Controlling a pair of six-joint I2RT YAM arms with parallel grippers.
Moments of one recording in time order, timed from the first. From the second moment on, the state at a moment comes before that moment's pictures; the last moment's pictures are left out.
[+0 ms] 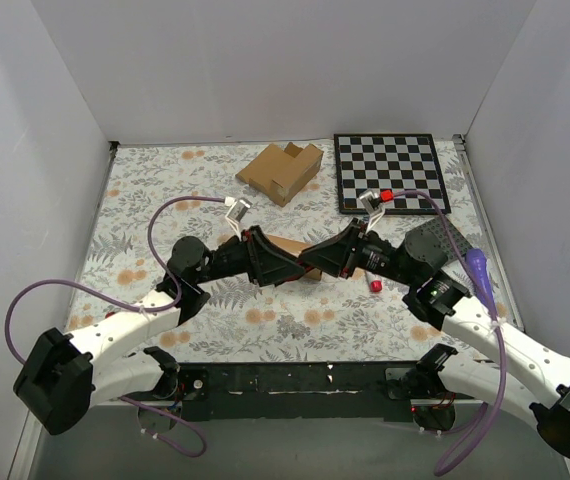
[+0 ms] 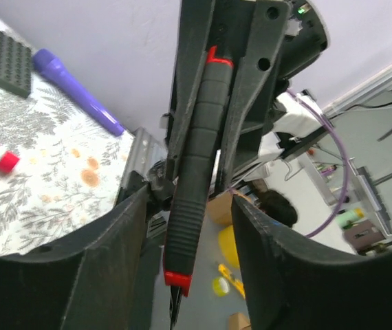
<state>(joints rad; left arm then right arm) -0.68 1.08 0.53 0.83 0.71 -1.05 0.75 0.89 0.64 0.39 -0.49 0.83</state>
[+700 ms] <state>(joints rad) -0.67 0.98 0.66 0.22 0.29 -0.78 0.75 0.64 0.75 -0.23 0.11 0.49</state>
